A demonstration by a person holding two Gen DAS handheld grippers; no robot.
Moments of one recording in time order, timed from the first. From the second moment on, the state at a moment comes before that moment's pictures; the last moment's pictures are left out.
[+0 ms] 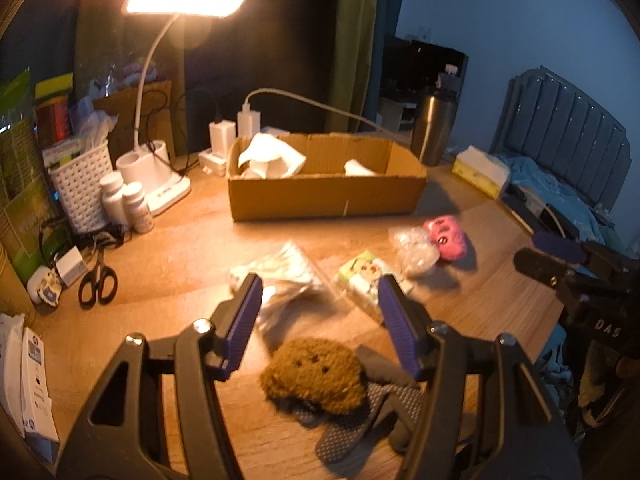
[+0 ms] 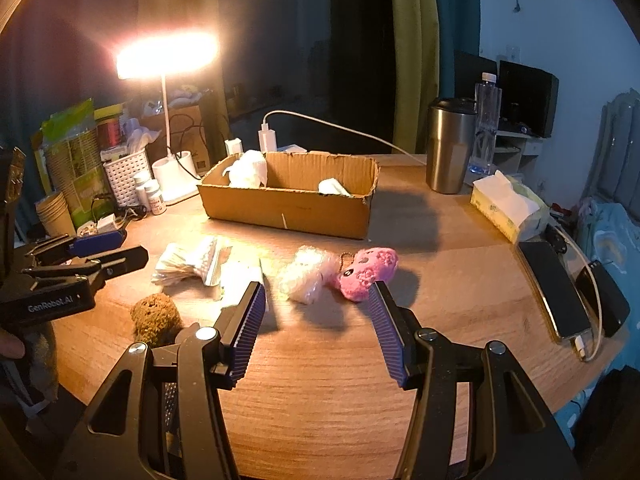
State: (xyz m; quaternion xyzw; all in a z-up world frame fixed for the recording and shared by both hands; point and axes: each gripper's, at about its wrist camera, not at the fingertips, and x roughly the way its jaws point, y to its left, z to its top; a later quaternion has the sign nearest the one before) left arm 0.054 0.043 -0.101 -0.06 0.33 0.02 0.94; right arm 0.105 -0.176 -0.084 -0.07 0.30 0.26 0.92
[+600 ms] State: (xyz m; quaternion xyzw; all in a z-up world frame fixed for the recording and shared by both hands) left arm 0.054 0.044 -0.144 -0.08 0.39 0.02 0.92; right arm 0.107 -0.175 -0.111 -0.07 0.33 0.25 0.91
